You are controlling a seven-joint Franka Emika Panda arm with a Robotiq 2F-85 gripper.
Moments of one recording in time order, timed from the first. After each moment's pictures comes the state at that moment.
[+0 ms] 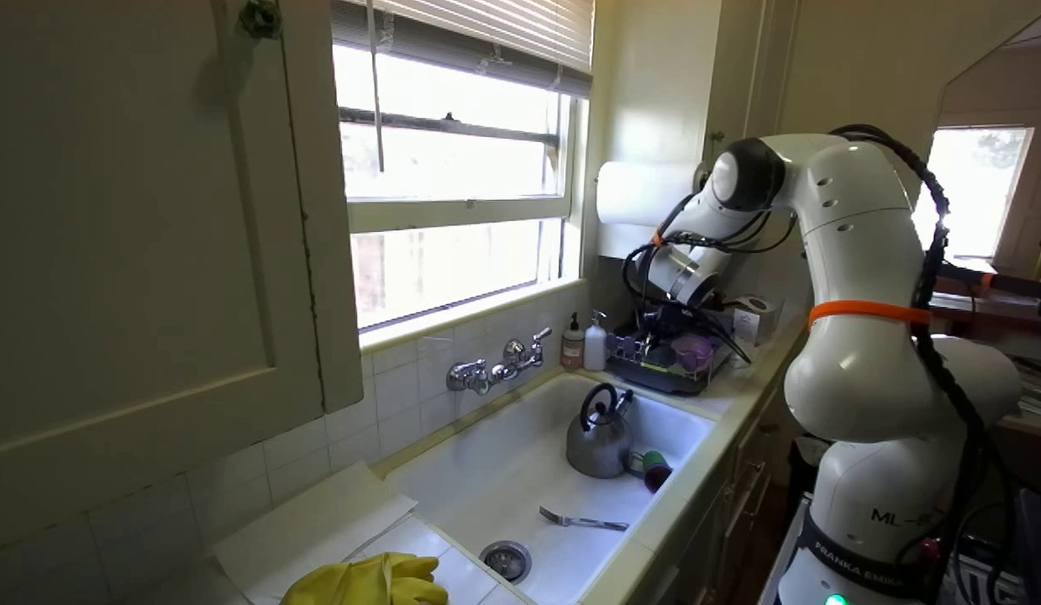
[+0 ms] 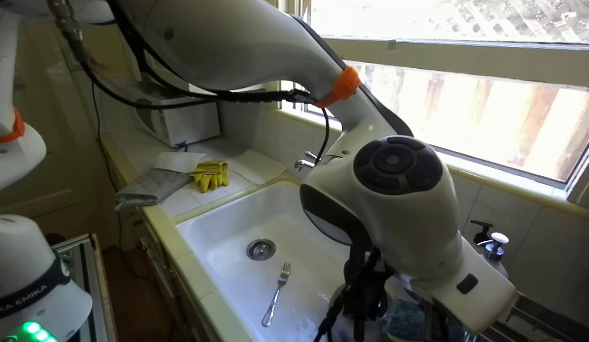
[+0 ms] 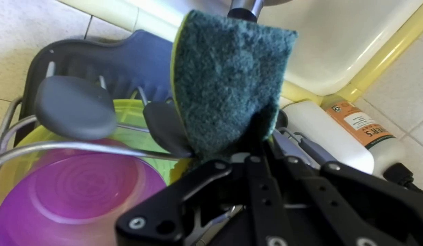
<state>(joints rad) -0.63 0.49 -0.13 -1.93 0.85 2.79 -0.48</state>
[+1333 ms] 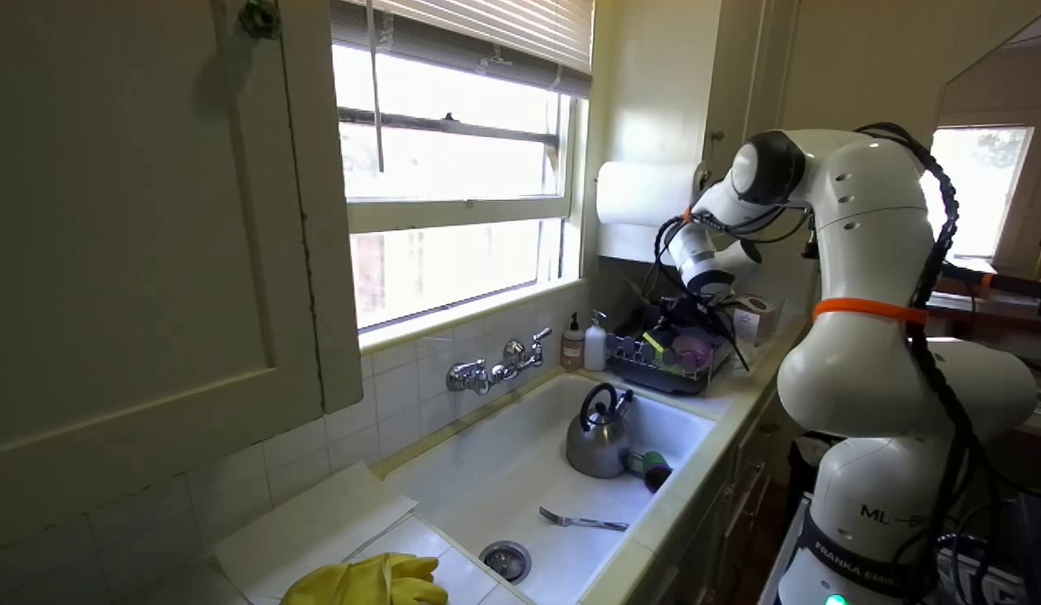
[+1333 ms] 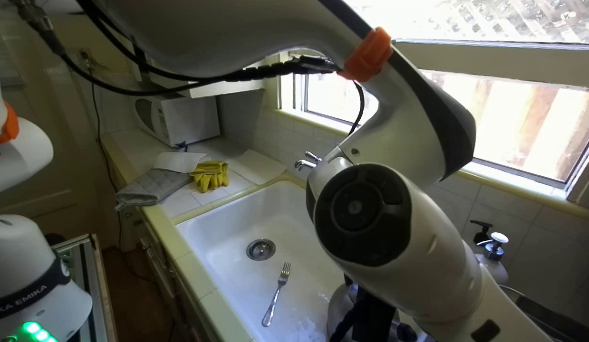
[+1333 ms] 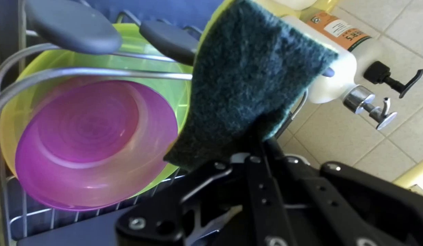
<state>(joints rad) -0.81 0.47 0.01 -1.89 1.35 2.82 -0.89</state>
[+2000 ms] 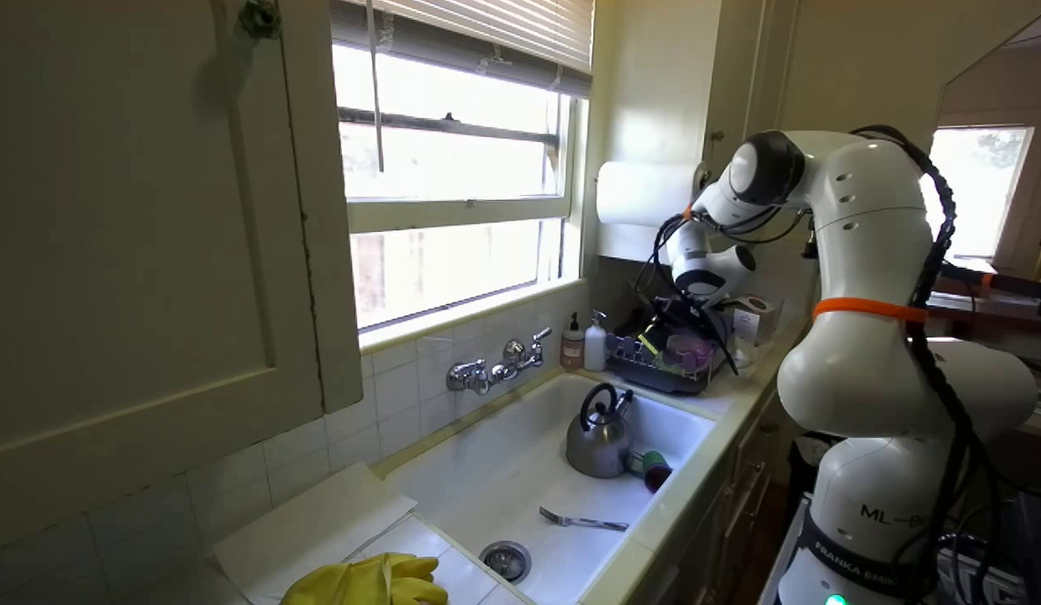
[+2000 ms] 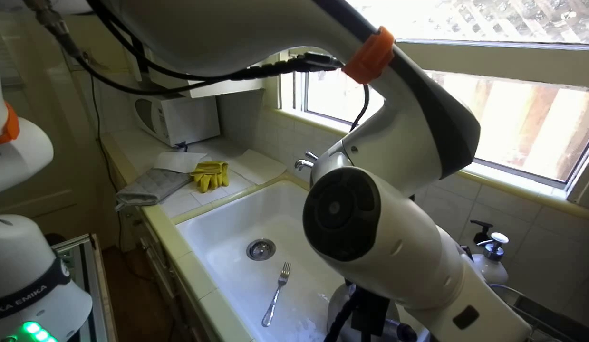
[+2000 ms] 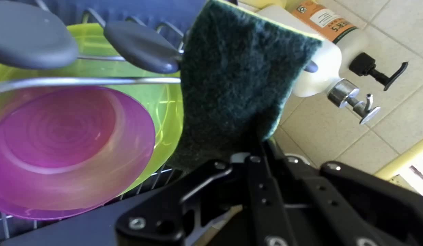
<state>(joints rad) -0.81 0.47 0.04 -1.87 1.56 2.86 -1.06</state>
